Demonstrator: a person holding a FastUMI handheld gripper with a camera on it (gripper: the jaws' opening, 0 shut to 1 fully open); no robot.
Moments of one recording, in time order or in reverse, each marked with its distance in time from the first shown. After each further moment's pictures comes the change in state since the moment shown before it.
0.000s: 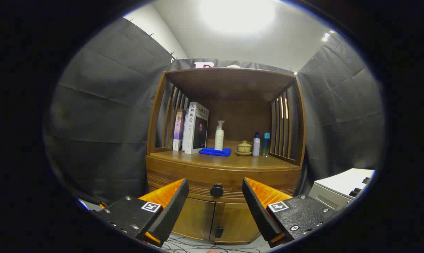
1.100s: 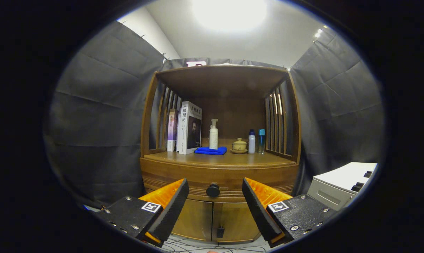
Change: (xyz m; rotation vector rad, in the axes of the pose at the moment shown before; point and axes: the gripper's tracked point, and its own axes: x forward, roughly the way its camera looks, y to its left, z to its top) arm 0.015 -0.008 -0.009 0.038 0.023 -0.038
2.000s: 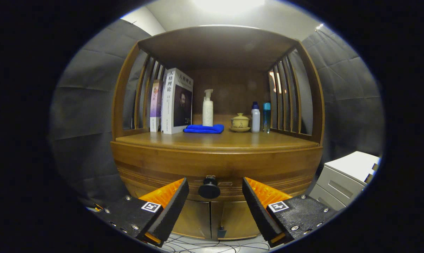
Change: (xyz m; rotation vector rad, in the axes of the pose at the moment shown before) arm 0.102 -0.002 -0.084 0.014 0.185 -0.040
